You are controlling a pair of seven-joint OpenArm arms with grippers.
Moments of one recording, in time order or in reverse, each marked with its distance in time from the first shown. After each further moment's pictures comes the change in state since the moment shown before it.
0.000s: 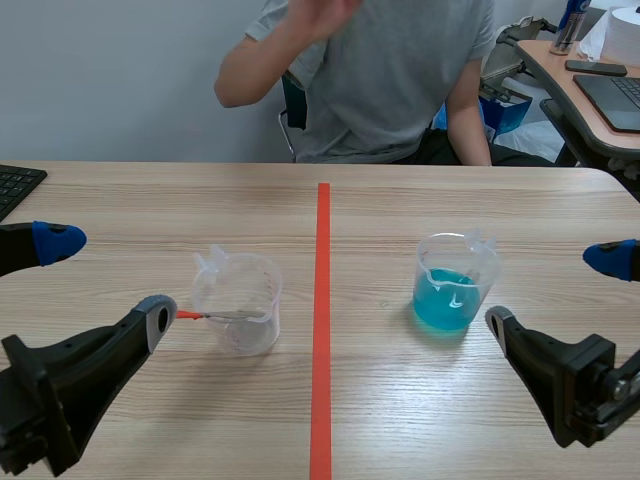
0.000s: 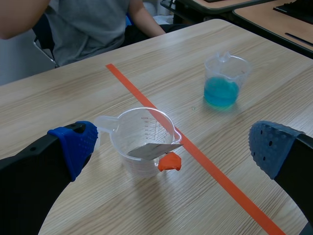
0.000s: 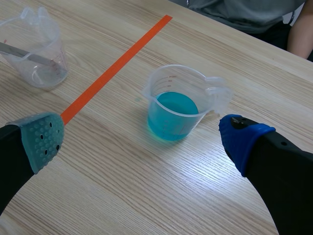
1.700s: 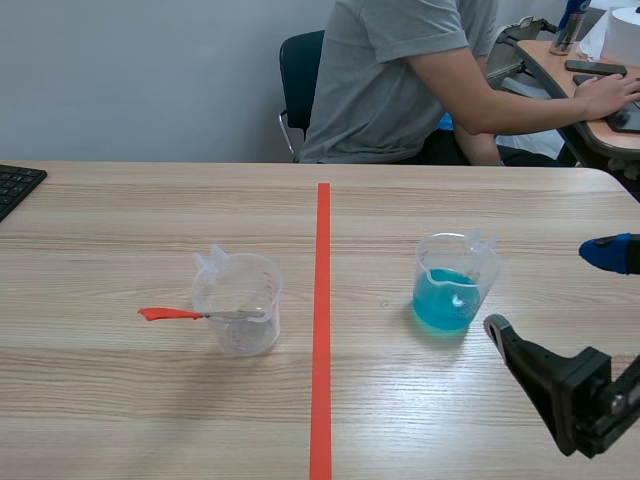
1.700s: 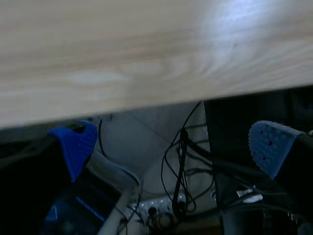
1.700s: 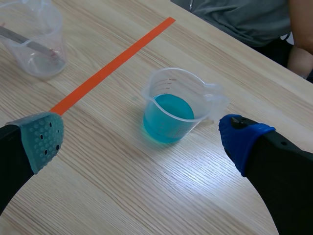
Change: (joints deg) left arm 14.2 2.3 -14.3 -38.2 -0.2 2.5 -0.5; right arm 0.6 0.1 0.0 0.0 -6.7 1.1 2.4
